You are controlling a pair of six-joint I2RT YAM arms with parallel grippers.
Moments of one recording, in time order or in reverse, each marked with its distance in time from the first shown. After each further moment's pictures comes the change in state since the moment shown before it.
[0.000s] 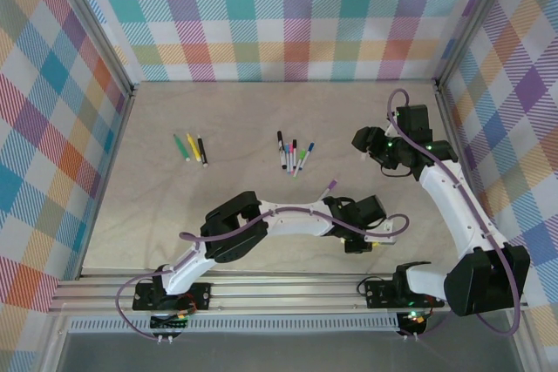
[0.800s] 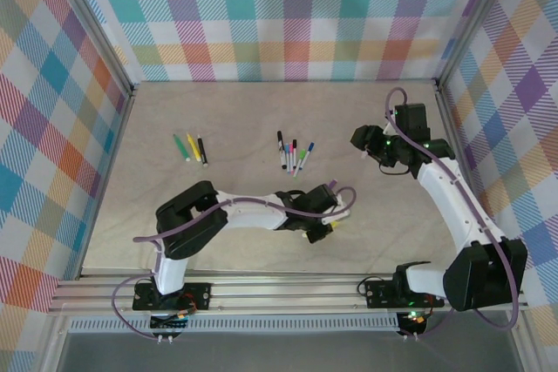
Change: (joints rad) left arm 0.168 -0.350 -0.570 0.221 -0.094 -0.308; right arm 0.000 0.033 -0.002 0.037 -0.011 0.000
